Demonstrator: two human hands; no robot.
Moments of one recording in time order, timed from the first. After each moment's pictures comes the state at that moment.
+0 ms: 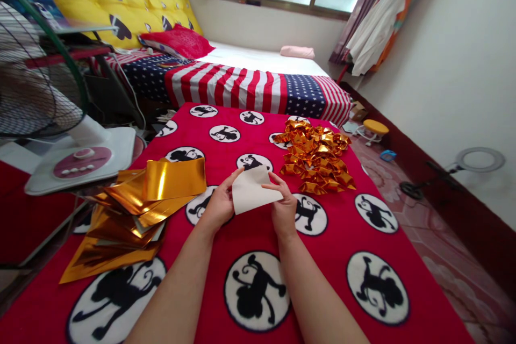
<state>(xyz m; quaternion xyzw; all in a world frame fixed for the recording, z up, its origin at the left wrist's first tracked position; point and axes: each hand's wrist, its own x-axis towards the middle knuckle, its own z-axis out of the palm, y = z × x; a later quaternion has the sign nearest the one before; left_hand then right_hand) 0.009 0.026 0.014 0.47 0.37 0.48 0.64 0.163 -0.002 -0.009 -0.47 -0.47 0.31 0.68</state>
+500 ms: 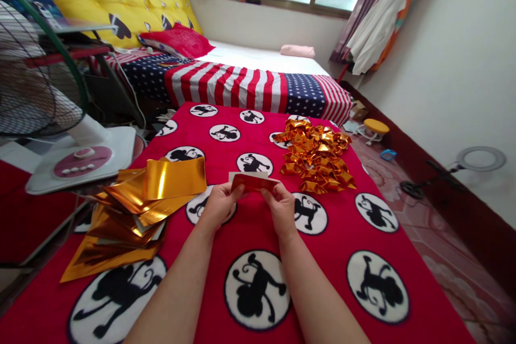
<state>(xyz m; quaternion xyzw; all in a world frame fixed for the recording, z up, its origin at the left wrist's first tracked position) 0.008 0.028 0.013 0.47 0.41 0.48 0.61 0.164 0.001 -0.012 -0.45 -0.48 0.38 0.65</state>
